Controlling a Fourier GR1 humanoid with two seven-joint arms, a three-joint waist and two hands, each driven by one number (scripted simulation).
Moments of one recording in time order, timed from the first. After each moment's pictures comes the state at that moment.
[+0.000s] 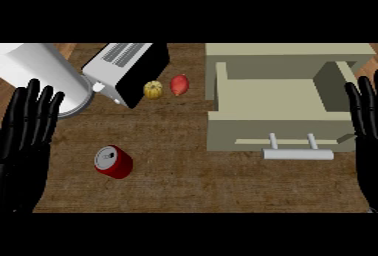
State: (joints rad) left arm 0.00 0.11 -0.02 -2.10 0.01 -0.01 0.00; right arm -0.04 -0.13 -0.02 -2.10 -0.01 -0.03 -0.01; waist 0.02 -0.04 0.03
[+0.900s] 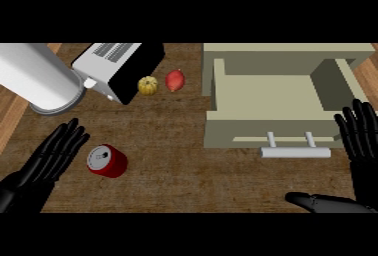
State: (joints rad) left arm 0.19 0.24 -0.05 -2.20 0.22 -0.25 0.25; right arm 0.13 -0.11 -0.03 -2.10 -0.01 -0.04 0.18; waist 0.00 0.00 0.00
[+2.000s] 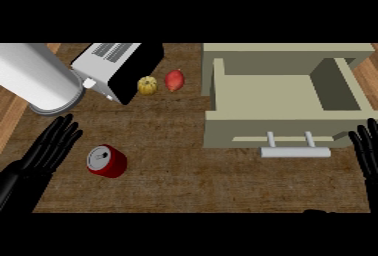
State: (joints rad) left arm 0.17 0.17 0.08 -2.06 0.23 -0.33 0.26; right arm 0.25 -0.09 -0.14 -2.08 -0.06 0.09 0.06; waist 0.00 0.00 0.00
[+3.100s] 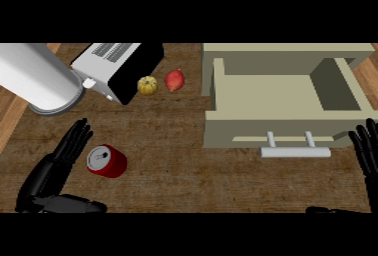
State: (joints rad) left arm 0.10 0.14 0.14 -1.62 0.03 -0.37 -0.11; right arm 0.23 -0.07 -0.20 -2.01 -0.05 0.16 0.01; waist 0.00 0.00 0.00
